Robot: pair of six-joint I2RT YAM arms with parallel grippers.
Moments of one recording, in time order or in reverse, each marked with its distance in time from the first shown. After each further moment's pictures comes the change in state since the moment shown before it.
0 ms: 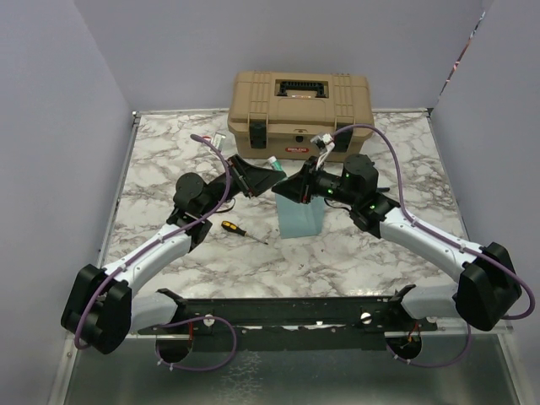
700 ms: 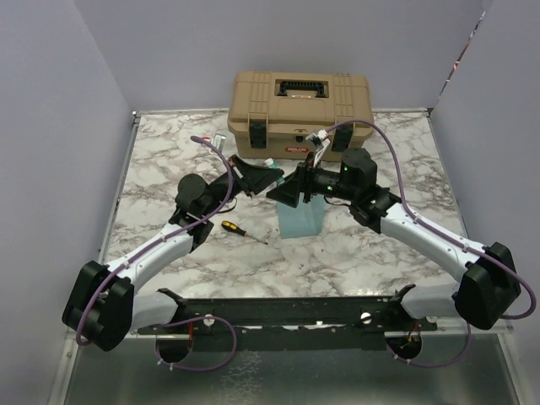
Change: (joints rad) left arm -0.006 0.021 -0.013 0.069 -0.047 0.008; right arm 0.001 0.011 0.063 -0.064 -0.080 0.040
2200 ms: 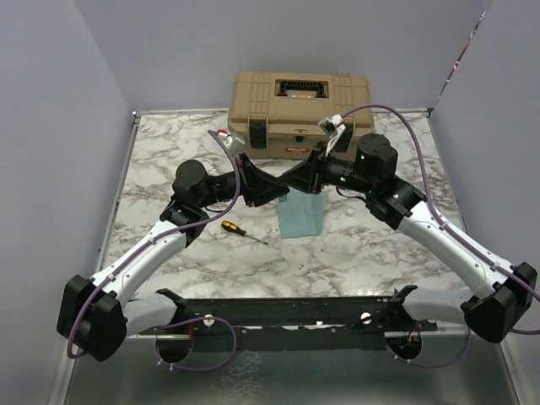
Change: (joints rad) left arm -0.006 -0.057 0.145 -0.361 0.308 0.406; right arm 0.003 -0.081 0.219 -0.346 0.060 -0.111
